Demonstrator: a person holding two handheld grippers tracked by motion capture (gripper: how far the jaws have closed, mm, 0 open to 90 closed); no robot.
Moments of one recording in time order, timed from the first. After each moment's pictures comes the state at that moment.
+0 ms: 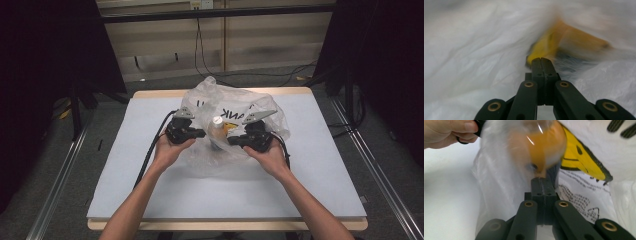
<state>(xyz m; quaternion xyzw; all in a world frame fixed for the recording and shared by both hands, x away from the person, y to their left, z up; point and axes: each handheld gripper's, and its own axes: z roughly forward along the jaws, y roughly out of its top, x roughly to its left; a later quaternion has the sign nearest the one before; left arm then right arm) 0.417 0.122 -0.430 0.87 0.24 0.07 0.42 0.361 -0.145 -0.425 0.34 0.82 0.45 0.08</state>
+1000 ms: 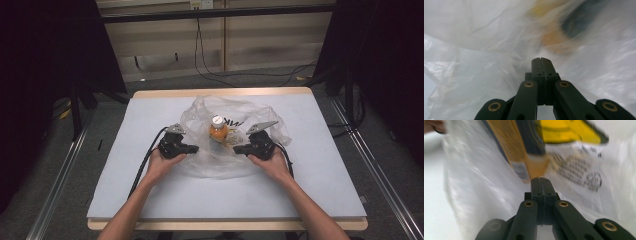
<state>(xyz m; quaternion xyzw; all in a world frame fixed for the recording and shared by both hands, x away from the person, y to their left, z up) 0.400 0.155 -0.459 0.87 0.24 0.03 0.42 0.362 -0.161 -0.465 0.35 0.82 0.44 0.07</state>
